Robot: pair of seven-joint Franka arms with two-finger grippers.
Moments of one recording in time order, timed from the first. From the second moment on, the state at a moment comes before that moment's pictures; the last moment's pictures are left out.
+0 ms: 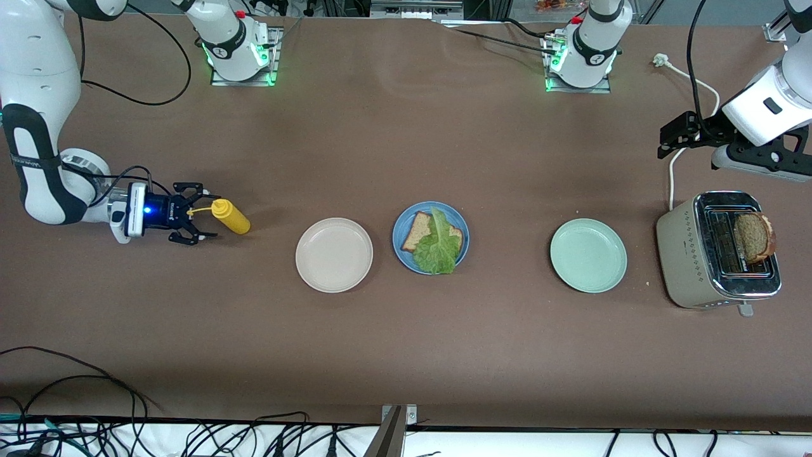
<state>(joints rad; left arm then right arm) -0.03 -0.03 -0.02 -1.68 -0.04 1.61 0.13 -0.14 0.70 -0.24 -1.93 1.28 1.49 -2.32</state>
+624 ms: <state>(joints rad) -0.03 -0.03 -0.02 -1.68 -0.04 1.61 0.13 -0.13 0.72 -0.23 -1.92 1.28 1.49 -2.32</state>
